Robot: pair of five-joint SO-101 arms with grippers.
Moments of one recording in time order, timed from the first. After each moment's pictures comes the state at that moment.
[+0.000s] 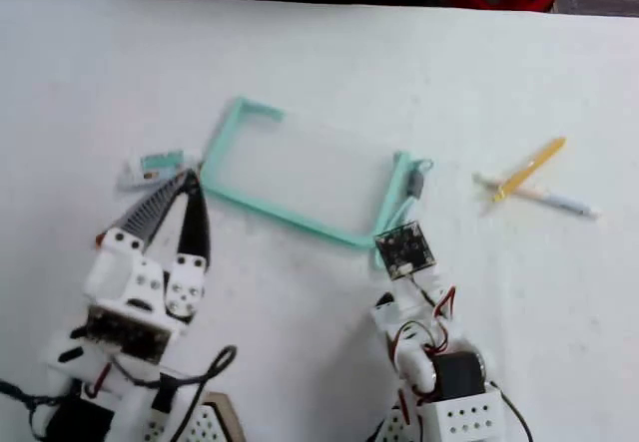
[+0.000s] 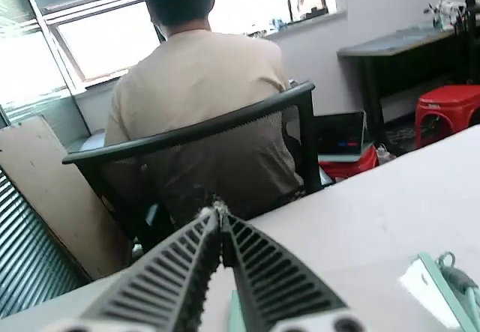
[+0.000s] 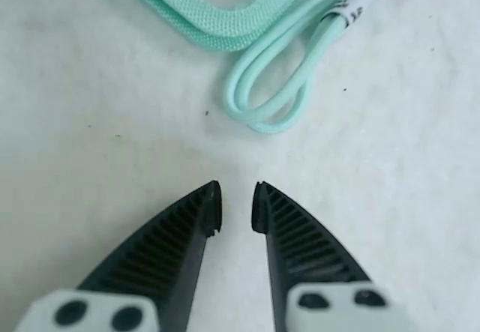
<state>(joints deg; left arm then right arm) 13.4 -104.8 65.9 48.7 -17.0 -12.0 -102.5 96.4 72.2 13.3</state>
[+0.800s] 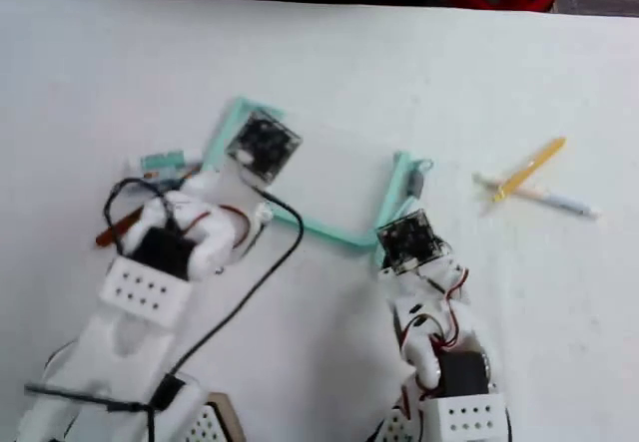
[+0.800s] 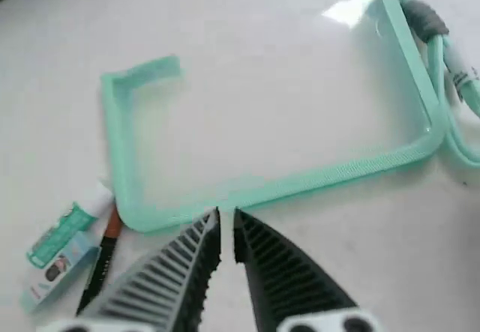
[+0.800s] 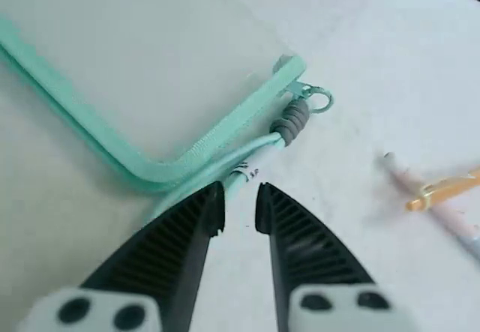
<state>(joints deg) 16.5 -40.7 49.2 52.9 -17.1 -5.7 -102.5 96.2 48.7 28.8</state>
